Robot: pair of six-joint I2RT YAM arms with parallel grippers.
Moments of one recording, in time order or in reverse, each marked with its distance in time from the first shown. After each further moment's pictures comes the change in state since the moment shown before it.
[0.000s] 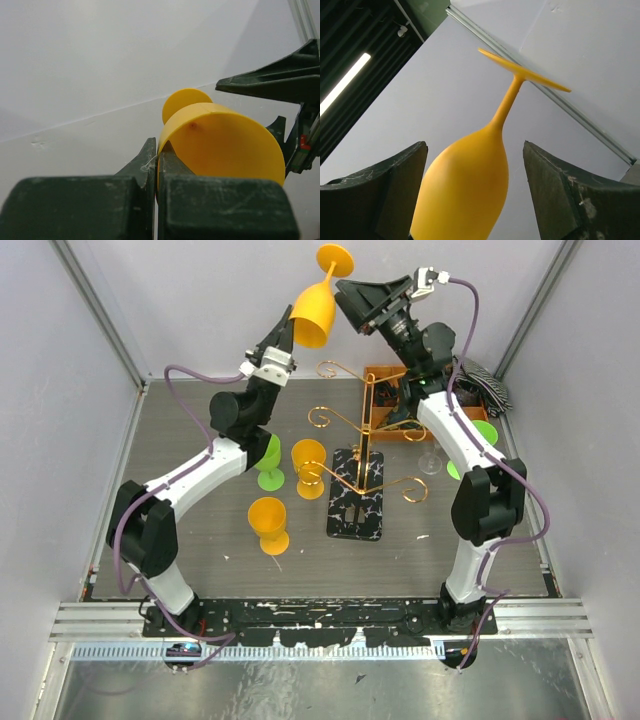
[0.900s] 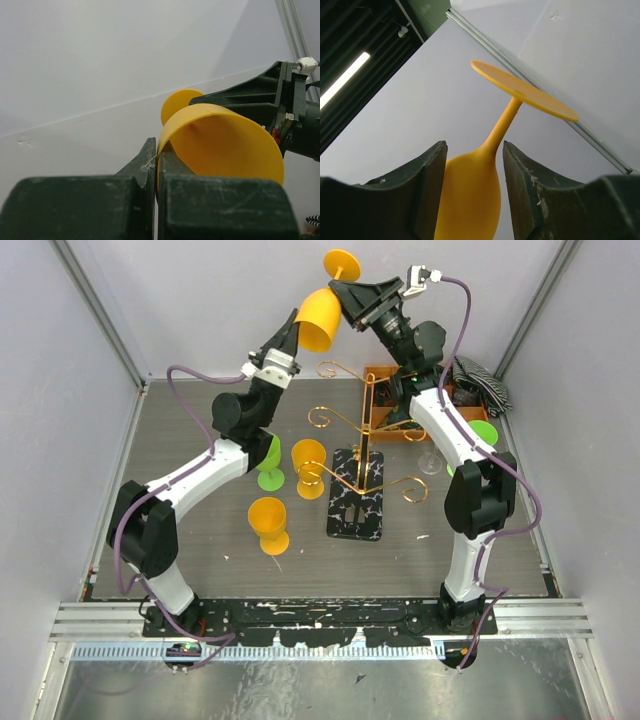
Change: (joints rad) left arm -0.014 0.000 -0.008 -0.007 0.019 -0.031; right arm 0.027 0.076 0.072 0.019 0.026 -0.034
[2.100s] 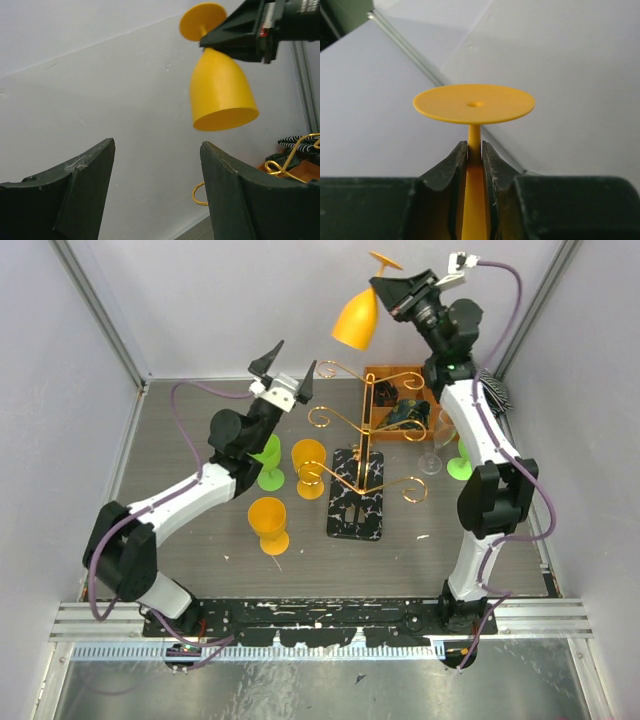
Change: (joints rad) left arm -0.026 -0.143 -0.252 -0.144 -0.011 0.037; right arm -0.144 -0.011 0.073 -0.270 -0.011 -0.348
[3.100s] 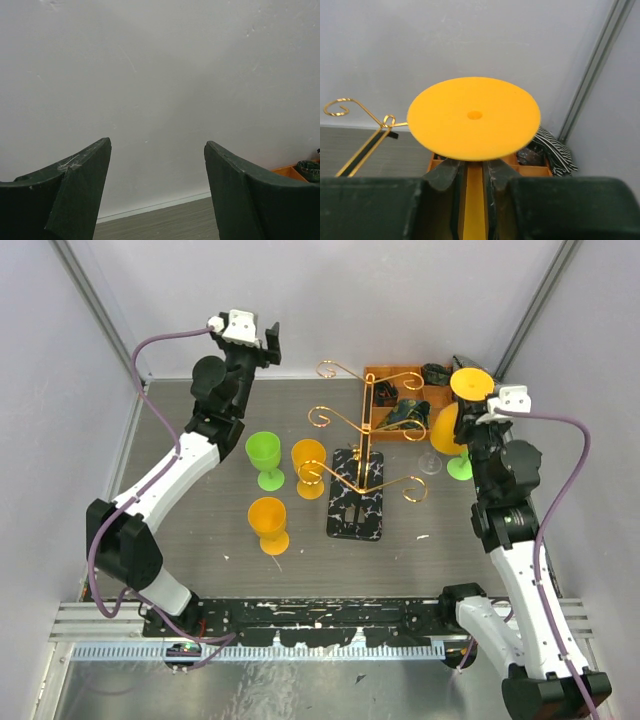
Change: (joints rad) left arm 0.161 0.027 0.306 -0.473 -0.223 -0.271; right arm -0.045 -1.100 -0.968 -0.426 0.520 -1.045
